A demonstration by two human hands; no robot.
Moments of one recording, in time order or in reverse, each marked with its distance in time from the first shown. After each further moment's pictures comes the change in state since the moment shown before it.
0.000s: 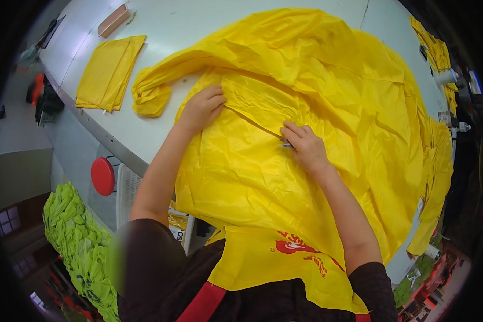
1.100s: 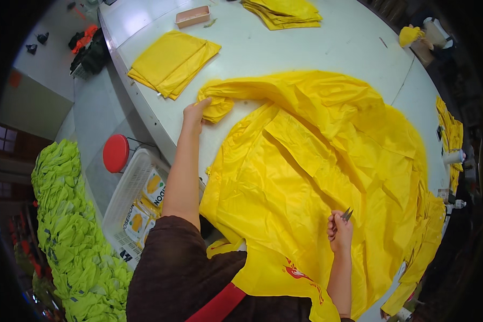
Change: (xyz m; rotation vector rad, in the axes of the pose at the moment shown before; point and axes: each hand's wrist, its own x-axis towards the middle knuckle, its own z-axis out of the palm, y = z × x) left_hand -0.078 -0.072 -0.102 -0.935 0.633 -1.523; right_hand -0.092 -0.031 -0.059 1.295 0.109 1.156
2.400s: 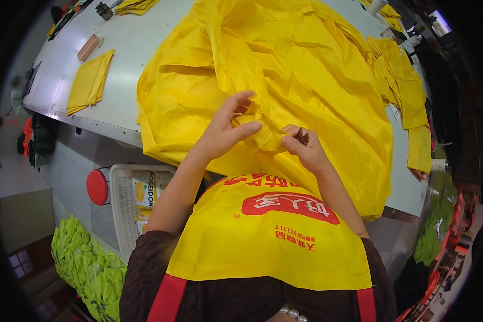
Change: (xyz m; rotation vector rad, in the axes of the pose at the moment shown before) left_hand -0.416 -0.121 0.124 0.388 -1.162 0.485; right_hand -0.179 0.054 -0.088 -0.080 -0.363 -0.525
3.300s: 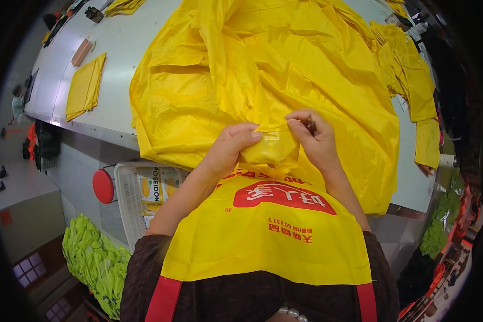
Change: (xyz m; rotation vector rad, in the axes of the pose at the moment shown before) left_hand 0.000 0.000 0.036 -0.706 -0.096 -0.388; right_hand 0.009 -0.017 -0.018 -0.303 0.284 -0.195
